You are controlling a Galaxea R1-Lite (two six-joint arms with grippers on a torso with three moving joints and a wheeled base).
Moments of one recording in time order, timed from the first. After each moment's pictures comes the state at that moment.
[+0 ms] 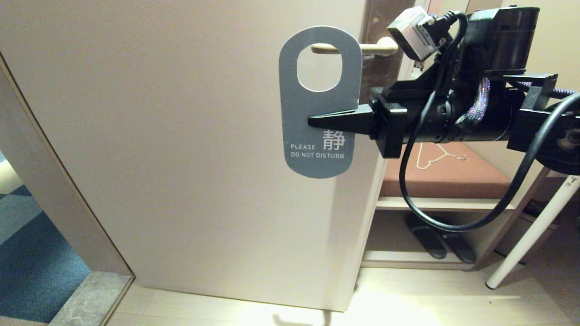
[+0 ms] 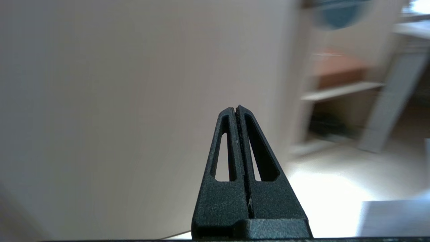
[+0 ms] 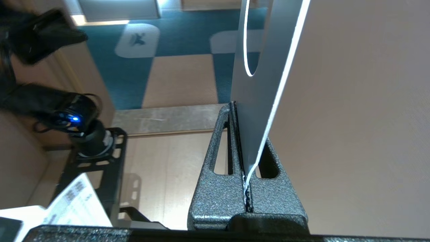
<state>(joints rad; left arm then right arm) -0.28 0.36 -0.46 0.01 -0.18 -0.02 0.51 1.76 -1.42 -0.22 0.90 -0.07</state>
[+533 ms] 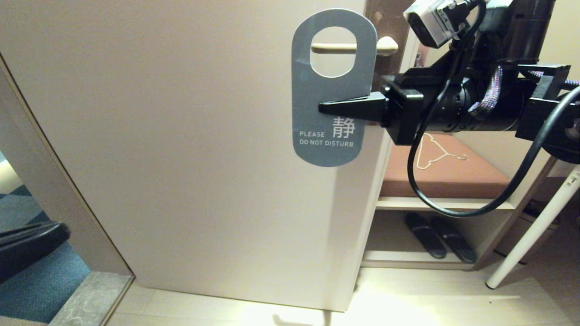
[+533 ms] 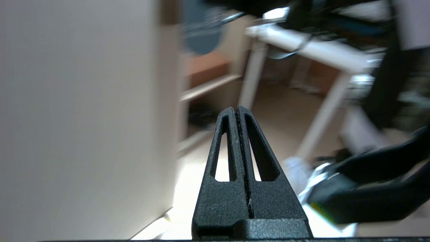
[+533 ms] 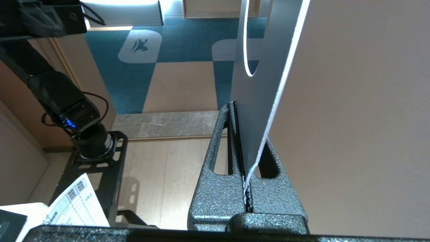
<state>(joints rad) -0.67 0.78 -0.66 -0.18 -0.28 -0.18 0.47 1.76 -1.44 -0.23 0.94 -0.06</state>
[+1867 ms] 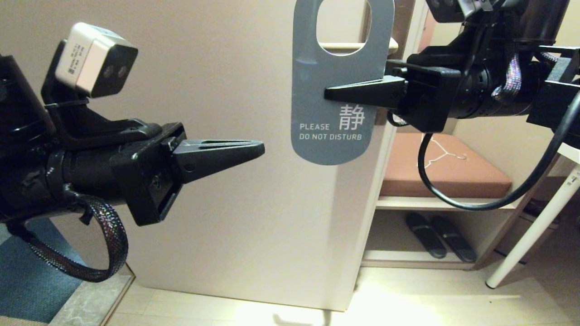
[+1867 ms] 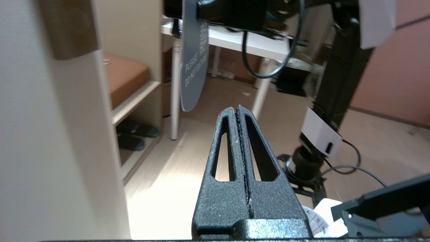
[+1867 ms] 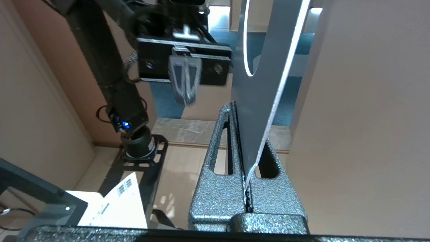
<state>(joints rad) -0.49 1.41 -0.83 -0.66 -0.90 -0.20 0.47 1.75 -1.50 -0.22 1.13 0.01</state>
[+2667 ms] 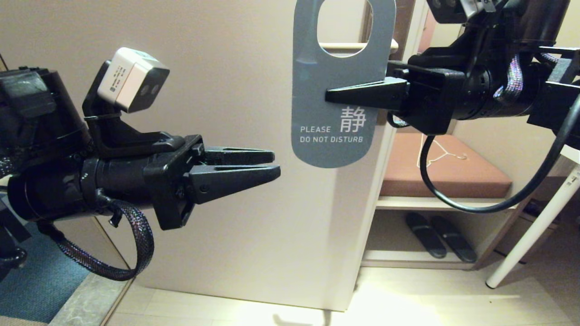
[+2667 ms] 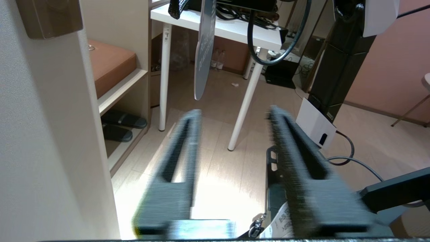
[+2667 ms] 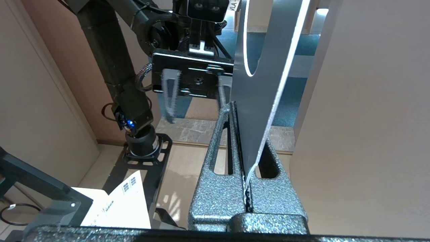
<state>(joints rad) -0.50 1.46 -0.83 -0.67 -0.91 -0.20 0.47 1.75 -1.50 -0.22 1.15 0.01</state>
